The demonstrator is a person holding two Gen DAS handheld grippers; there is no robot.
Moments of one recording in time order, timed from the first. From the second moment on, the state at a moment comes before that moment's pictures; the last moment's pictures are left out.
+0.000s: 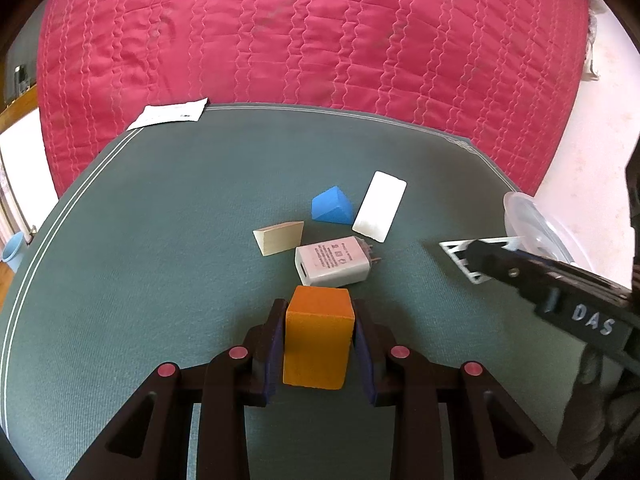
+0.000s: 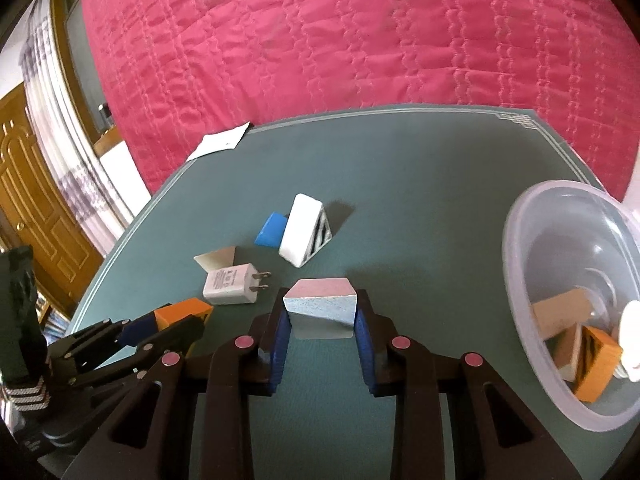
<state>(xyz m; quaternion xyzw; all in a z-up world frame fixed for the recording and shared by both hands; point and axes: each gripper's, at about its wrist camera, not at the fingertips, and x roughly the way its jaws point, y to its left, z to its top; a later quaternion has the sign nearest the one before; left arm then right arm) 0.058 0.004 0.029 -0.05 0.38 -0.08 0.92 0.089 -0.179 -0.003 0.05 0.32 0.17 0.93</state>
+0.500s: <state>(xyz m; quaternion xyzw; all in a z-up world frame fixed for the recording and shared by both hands) 0.057 -0.006 0.028 -0.03 0.38 -0.08 0.92 0.070 -0.273 0.014 0.11 0.29 0.06 0.95</state>
